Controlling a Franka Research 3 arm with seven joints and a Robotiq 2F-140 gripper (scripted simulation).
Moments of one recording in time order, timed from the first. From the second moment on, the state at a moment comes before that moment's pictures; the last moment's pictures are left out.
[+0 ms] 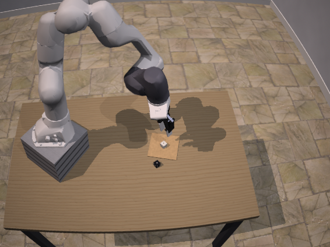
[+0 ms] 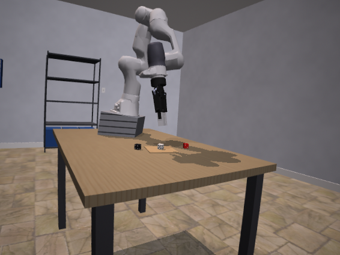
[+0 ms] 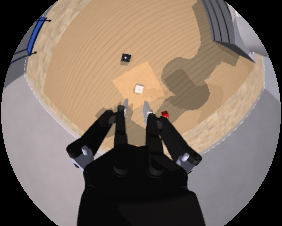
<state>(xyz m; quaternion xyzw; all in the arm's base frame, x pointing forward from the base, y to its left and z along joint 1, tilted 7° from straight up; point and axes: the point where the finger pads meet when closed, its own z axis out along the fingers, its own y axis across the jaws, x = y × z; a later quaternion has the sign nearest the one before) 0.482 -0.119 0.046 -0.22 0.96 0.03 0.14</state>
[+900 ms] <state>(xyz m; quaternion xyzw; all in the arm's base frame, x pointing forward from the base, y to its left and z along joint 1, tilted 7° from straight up) 0.488 -0.118 0.051 -0.17 0.98 0.03 0.05</state>
